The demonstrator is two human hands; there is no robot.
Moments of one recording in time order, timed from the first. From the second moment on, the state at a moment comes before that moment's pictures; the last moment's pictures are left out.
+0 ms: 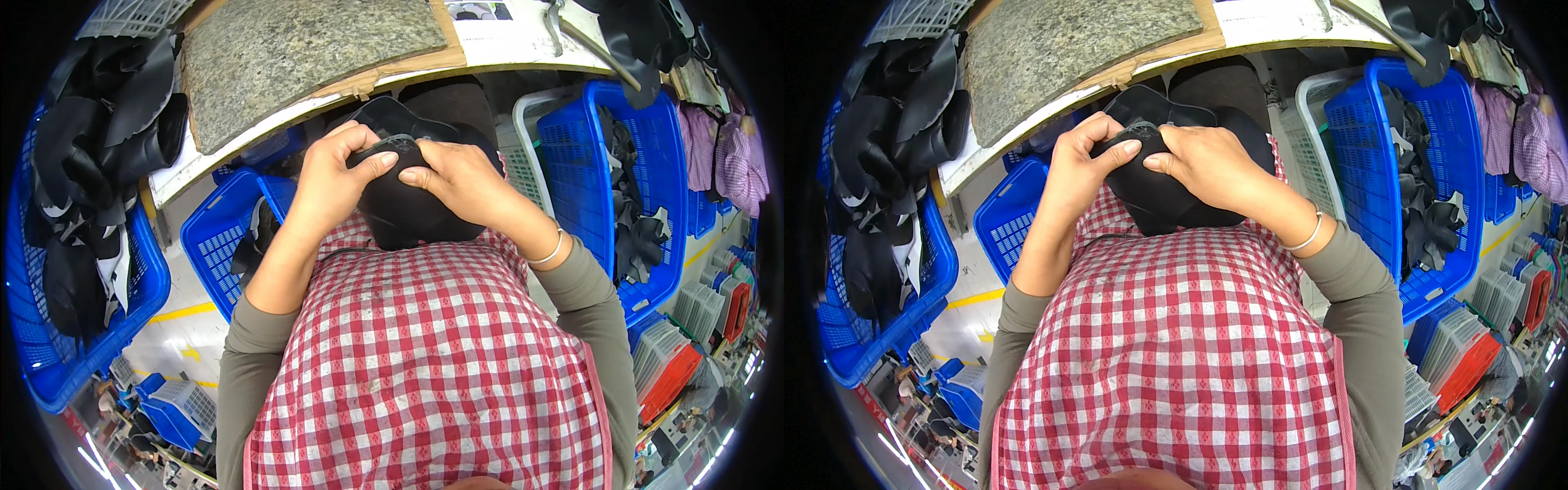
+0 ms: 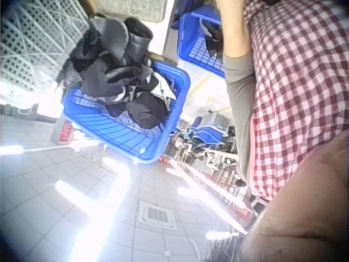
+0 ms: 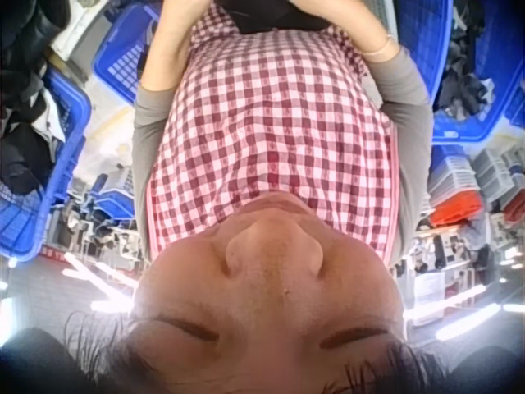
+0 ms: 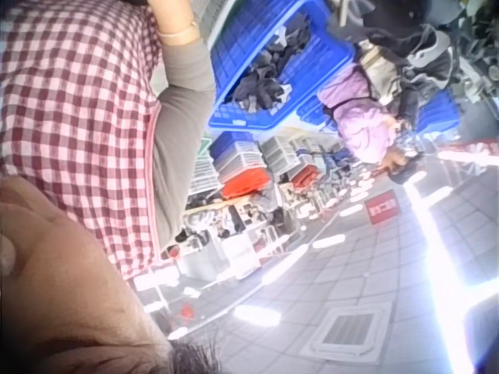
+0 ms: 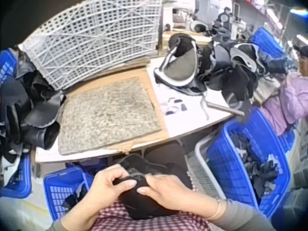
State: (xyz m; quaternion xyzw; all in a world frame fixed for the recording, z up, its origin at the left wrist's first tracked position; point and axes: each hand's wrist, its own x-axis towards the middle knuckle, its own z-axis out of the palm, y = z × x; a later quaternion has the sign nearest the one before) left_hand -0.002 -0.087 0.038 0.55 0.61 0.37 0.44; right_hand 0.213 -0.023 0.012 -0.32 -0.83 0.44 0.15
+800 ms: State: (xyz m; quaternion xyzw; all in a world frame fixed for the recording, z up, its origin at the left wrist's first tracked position) left_hand -0.005 -0.065 0.049 0.52 0.57 0.31 0.56; right_hand 0.201 0.042 -0.005 -0.17 -0.57 0.79 0.12
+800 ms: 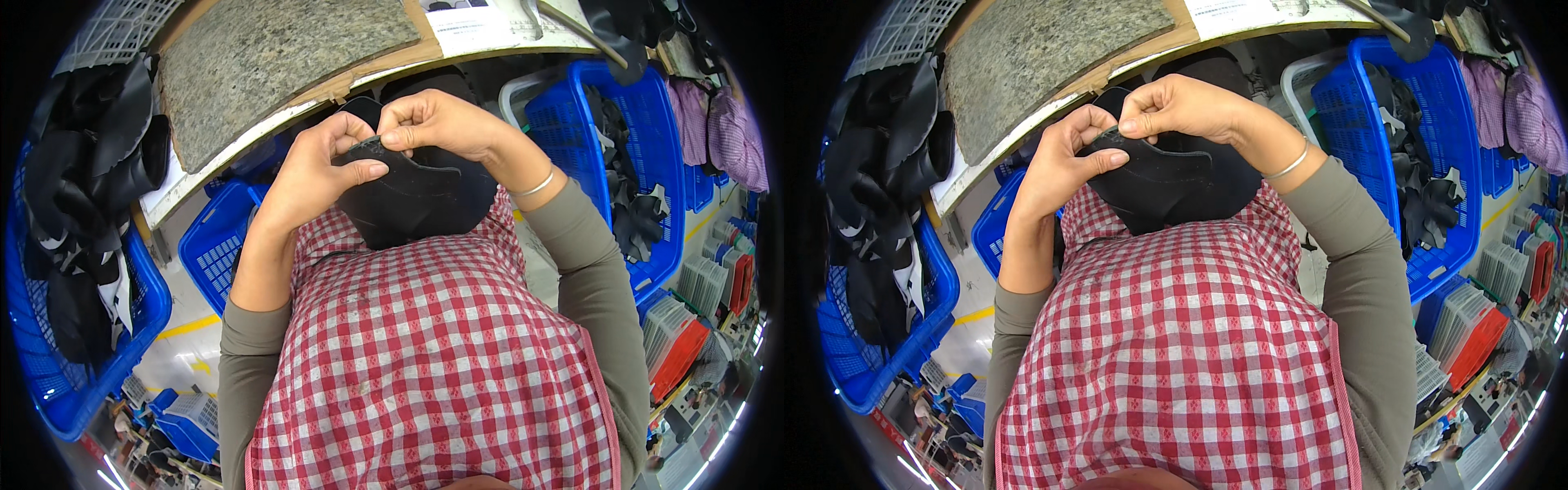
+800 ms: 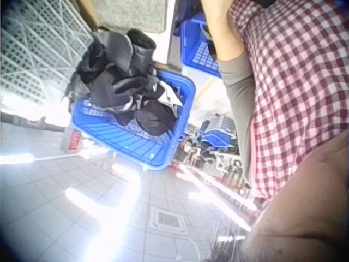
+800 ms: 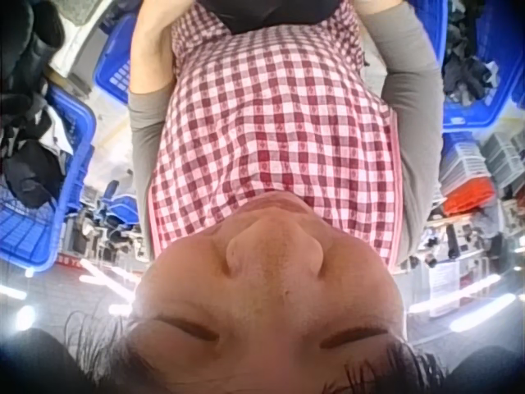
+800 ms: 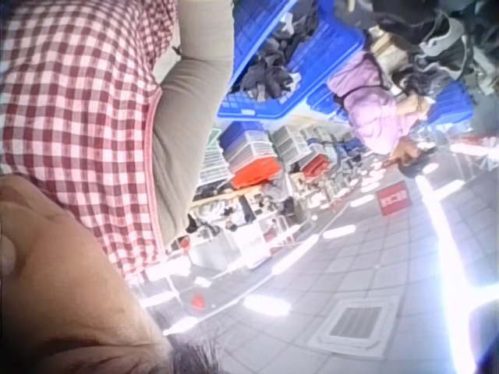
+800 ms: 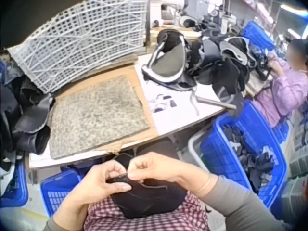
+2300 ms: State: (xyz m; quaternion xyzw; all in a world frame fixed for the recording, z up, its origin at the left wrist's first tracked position) left_hand -0.523 -0.125 0.255 0.39 0.81 0.22 -0.38; right_hand 0.180 -0.066 -0.009 -0.30 -0.84 0.44 0.10
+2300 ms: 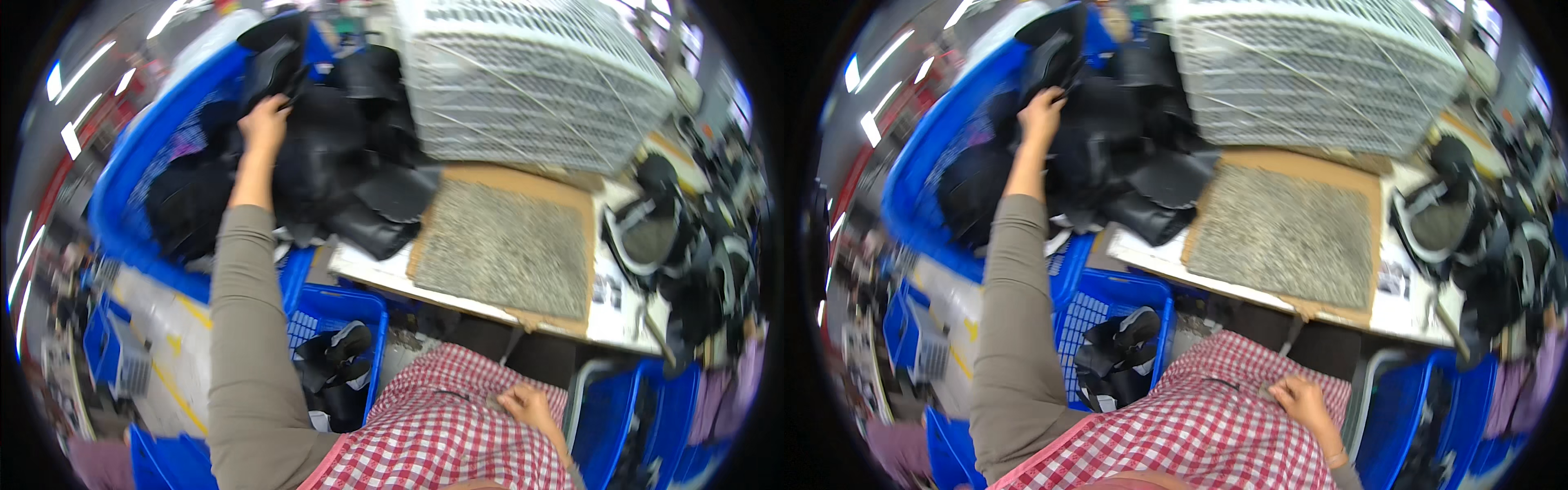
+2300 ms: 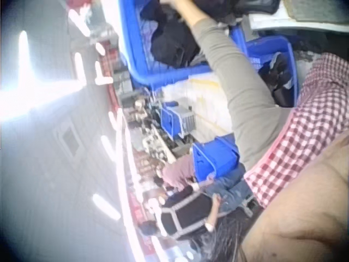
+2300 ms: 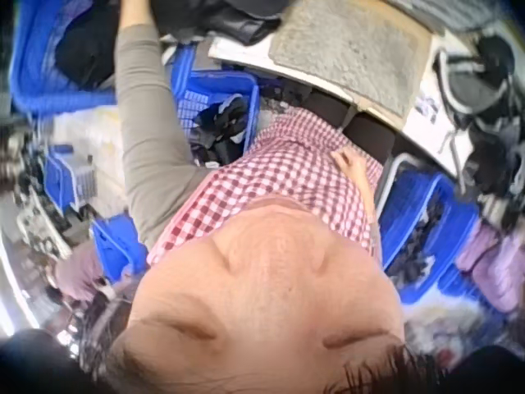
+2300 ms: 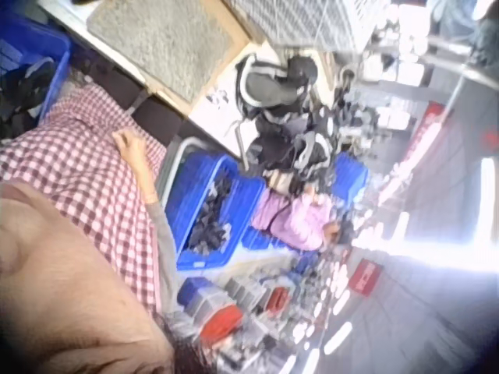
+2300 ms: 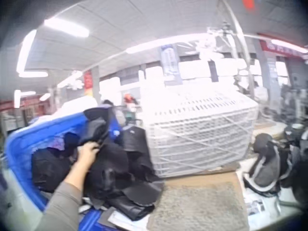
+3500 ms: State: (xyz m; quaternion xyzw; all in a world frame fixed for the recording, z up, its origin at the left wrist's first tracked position) left_hand -0.111 -0.041 0.043 0.57 0.63 0.48 0.22; right_hand 0.186 0.280 0.236 -0.24 -0.55 0.57 0.57
